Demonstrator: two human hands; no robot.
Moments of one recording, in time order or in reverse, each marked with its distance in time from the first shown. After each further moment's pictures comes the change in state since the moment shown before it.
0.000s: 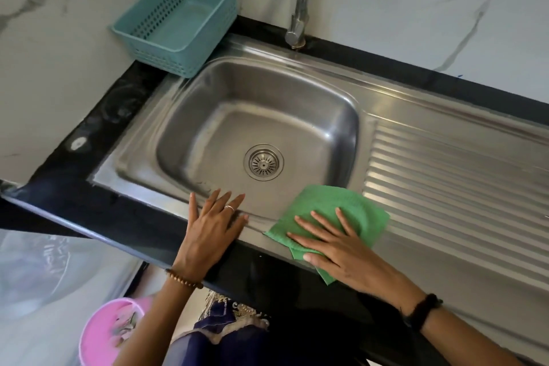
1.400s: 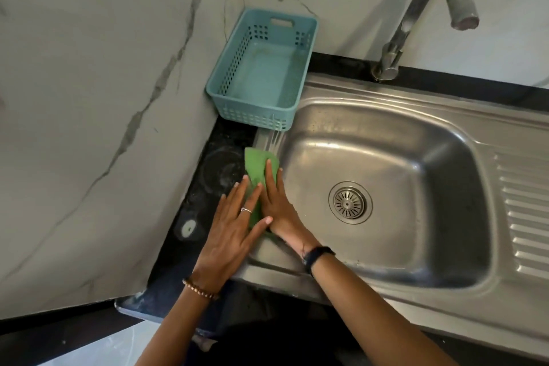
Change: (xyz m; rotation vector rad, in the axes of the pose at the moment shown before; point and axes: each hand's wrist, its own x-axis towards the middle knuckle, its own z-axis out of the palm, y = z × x) left_hand 0.093 -0.205 -0.115 -0.233 0.010 0.232; right_hand 0.353 -0.185 -0.059 0.686 0.422 0.287
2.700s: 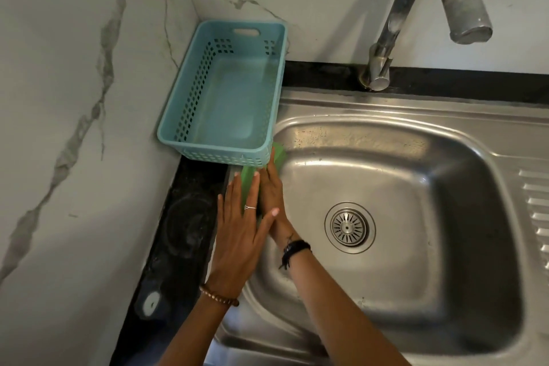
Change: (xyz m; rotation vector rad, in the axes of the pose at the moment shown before) left_hand 0.108 0.025 0.030 0.078 0.134 -0.107; right_hand 0.100 0.020 -0.035 1.016 0.353 0.050
